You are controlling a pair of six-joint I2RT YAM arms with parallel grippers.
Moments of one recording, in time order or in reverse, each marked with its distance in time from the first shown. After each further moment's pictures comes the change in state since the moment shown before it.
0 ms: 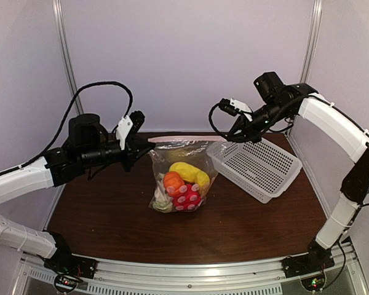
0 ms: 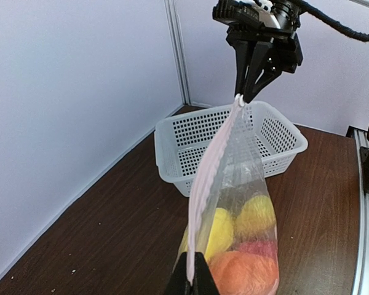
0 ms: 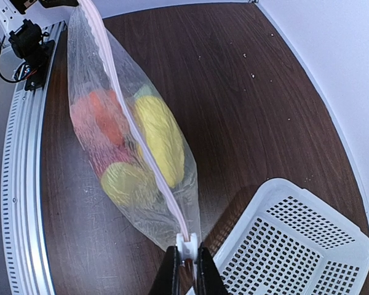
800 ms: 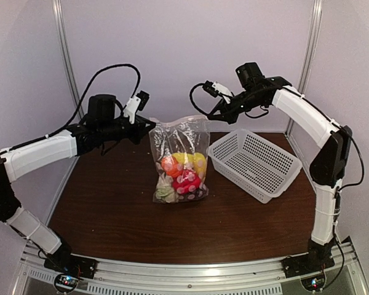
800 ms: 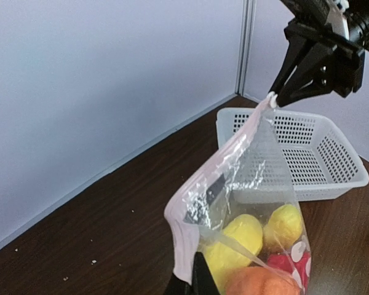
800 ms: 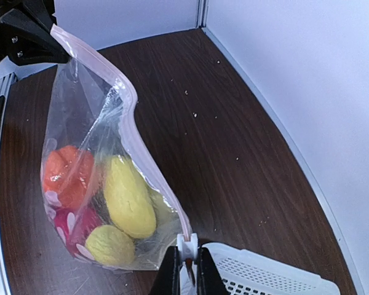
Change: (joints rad) left arm 0.164 0.318 0.242 -0.019 0.012 -0.115; right arm 0.000 0.319 0.375 0.109 0.042 0.160
